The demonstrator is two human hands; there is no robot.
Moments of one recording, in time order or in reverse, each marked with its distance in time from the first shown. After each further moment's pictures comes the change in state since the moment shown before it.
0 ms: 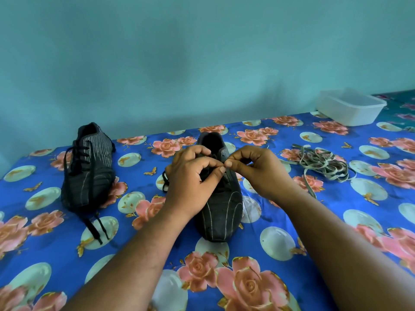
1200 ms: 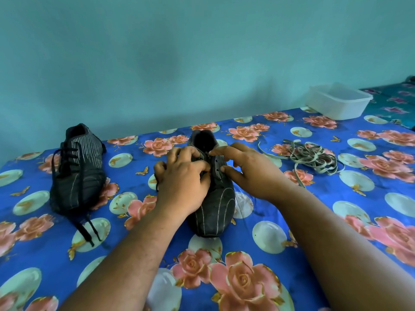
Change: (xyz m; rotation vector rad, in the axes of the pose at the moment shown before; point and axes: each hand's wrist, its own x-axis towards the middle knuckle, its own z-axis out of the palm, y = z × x) left_hand 0.001 0.012 -0.006 0.487 -0.217 0.005; right_hand -0.004 0.006 -0.009 -0.562 -0.166 -0.206
